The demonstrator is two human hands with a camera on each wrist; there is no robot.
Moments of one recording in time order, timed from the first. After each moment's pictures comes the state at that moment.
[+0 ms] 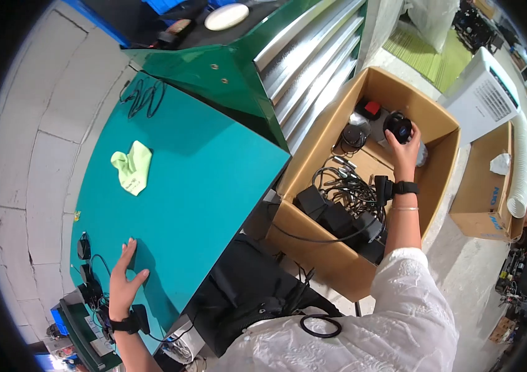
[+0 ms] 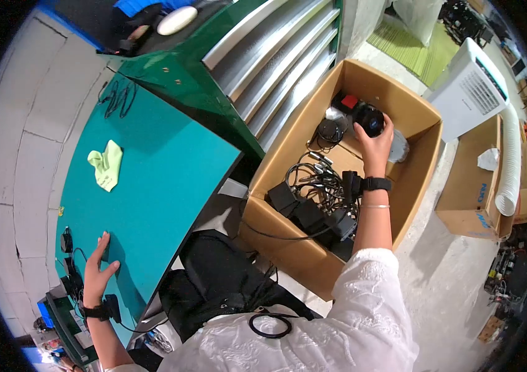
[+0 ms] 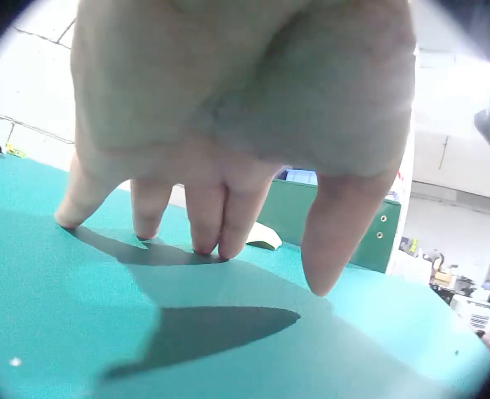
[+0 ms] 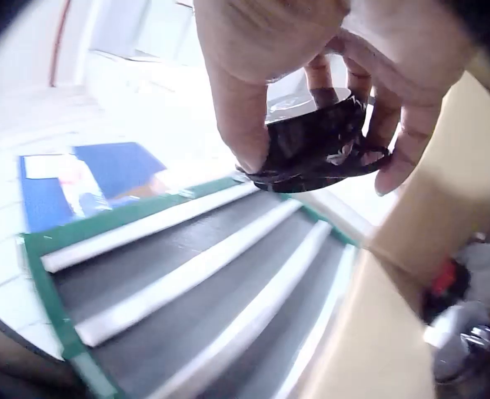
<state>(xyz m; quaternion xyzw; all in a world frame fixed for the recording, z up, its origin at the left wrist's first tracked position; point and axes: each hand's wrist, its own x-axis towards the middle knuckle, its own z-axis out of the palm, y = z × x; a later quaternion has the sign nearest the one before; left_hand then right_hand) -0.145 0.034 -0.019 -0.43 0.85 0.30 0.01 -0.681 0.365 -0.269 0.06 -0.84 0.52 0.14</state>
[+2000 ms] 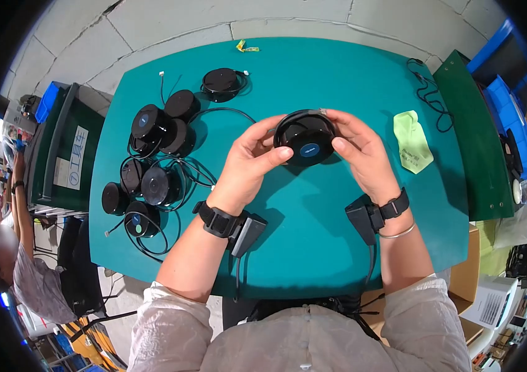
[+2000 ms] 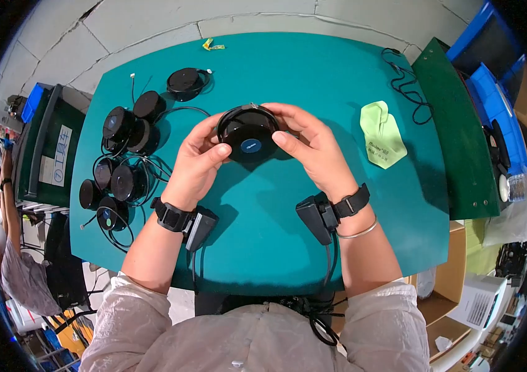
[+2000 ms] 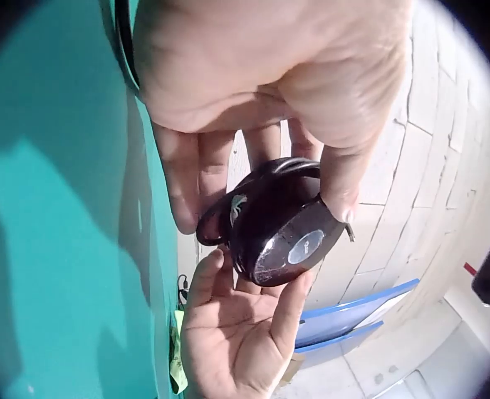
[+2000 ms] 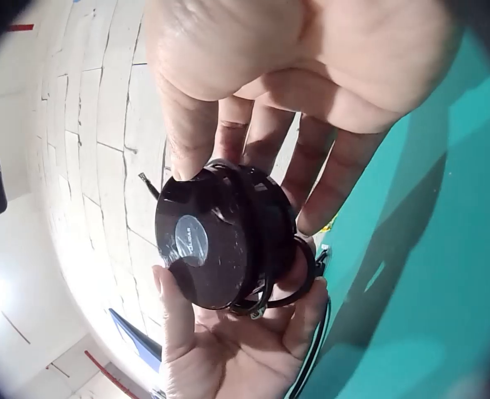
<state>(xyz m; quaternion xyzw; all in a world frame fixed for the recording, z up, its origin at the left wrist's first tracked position) -0.021 -0.055 -0.069 -0.28 0.48 0.67 -0.49 -0.237 -0.047 -0.054 0.55 -0.33 0.51 -0.57</state>
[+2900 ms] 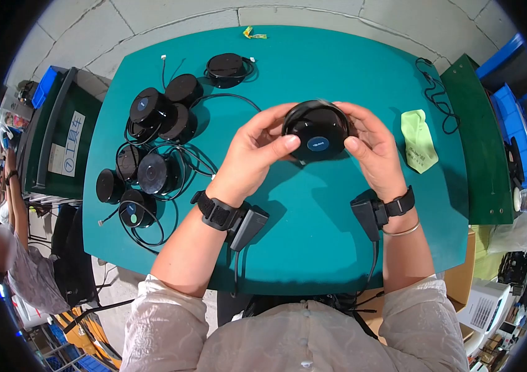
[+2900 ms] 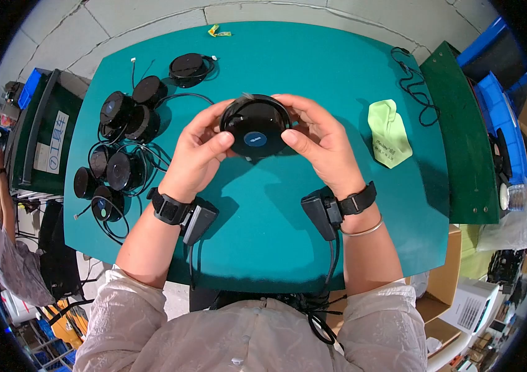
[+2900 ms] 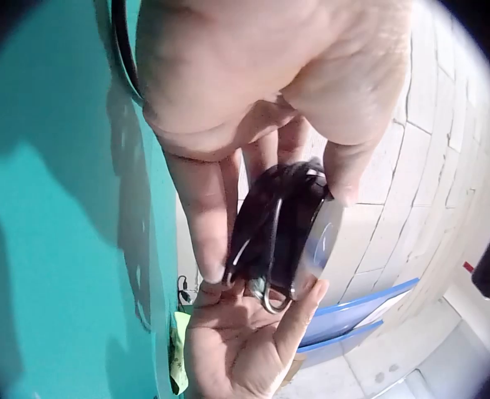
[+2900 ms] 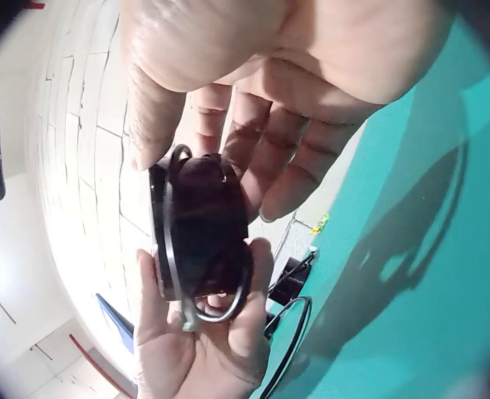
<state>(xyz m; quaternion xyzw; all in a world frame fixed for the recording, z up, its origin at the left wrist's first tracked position) -0.018 -0.055 -0.064 -0.26 0.50 0.68 -0.47 -0.240 -0.050 -0.060 0.61 -0.30 0.51 -0.52</state>
